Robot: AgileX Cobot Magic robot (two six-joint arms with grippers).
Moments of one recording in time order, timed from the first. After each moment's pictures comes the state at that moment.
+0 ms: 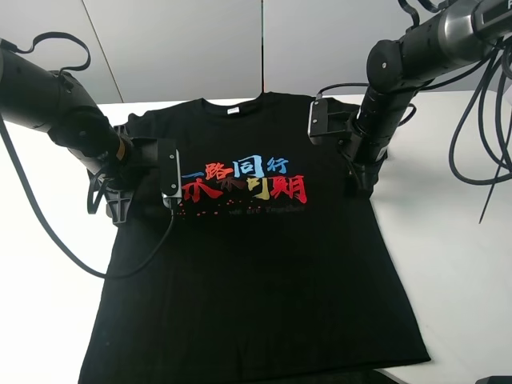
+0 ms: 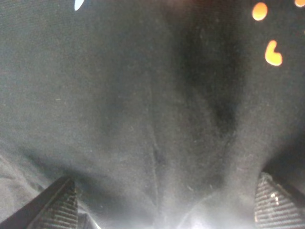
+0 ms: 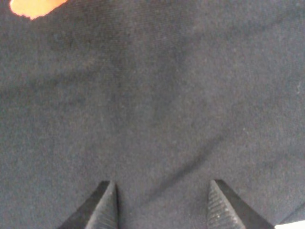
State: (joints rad) left arm -0.45 1.94 -0.93 0.52 0.37 0.50; right arm 0.32 2.12 -1.23 0.02 0.73 -1.06
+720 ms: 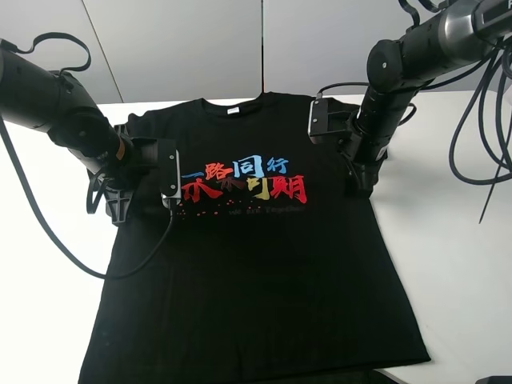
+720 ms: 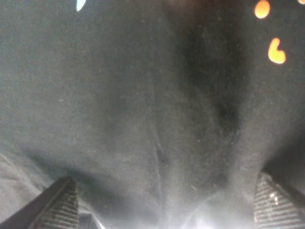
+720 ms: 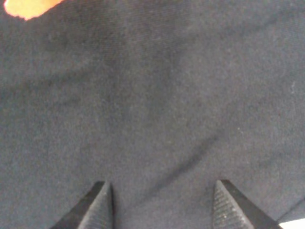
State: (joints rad) left arm -0.45 1.94 -0.93 0.54 0.37 0.50; right arm 0.32 2.12 -1.23 0.02 0.72 -1.06
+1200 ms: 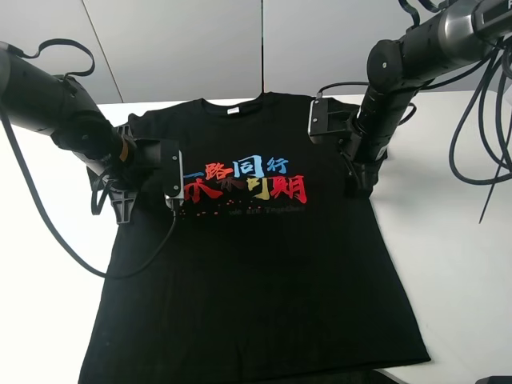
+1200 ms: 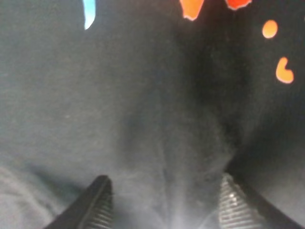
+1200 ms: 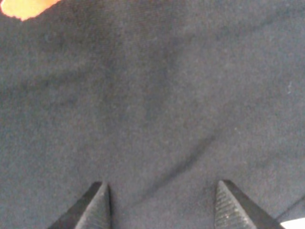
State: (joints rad) left arm -0.45 1.97 -0.94 0.54 0.32 0.50; right arm 0.32 2.12 -1.23 0.02 0.72 -1.06
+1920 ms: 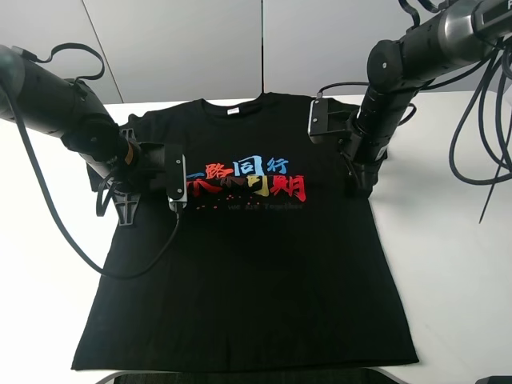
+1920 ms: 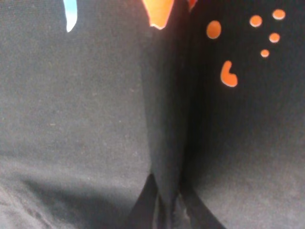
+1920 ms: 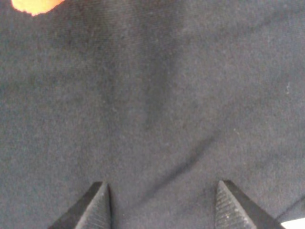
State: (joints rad) left arm -0.46 2.01 -0.95 0.53 0.35 0.50; right arm 0.32 2.12 -1.23 0.03 0.72 -1.06
